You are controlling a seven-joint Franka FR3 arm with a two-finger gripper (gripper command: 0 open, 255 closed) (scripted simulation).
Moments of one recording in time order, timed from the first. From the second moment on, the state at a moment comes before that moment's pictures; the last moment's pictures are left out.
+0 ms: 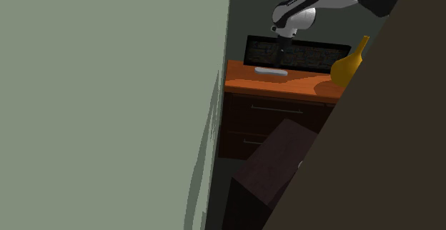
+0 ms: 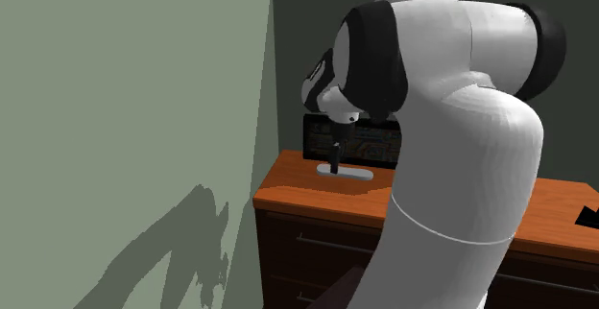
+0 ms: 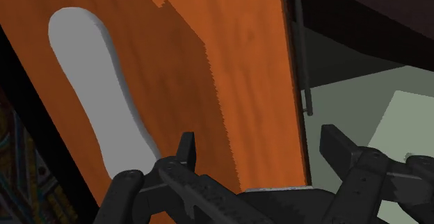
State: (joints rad) arm -0.07 0.00 -0.60 -2.16 0.04 2.14 -1.15
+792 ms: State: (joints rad) arm -0.28 0.53 -0.55 -1.68 0.33 2.10 -1.53
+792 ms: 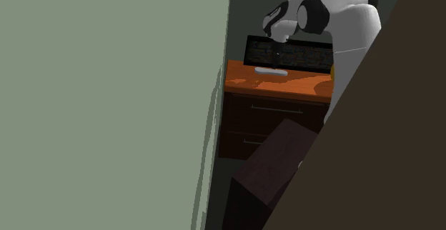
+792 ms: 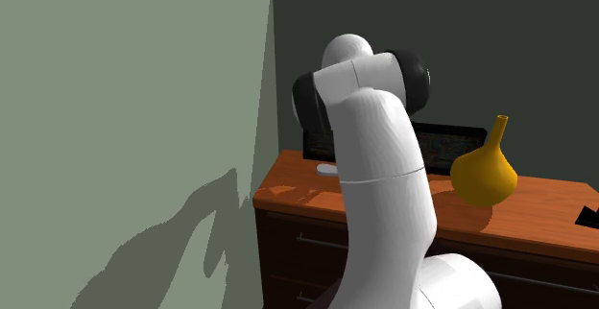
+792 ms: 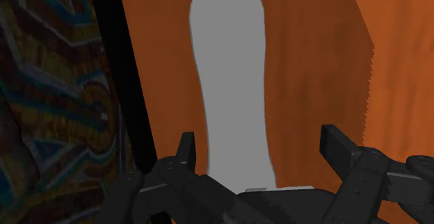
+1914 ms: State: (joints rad) arm -0.32 0.62 -0.52 -1.65 0.37 2.16 -1.57
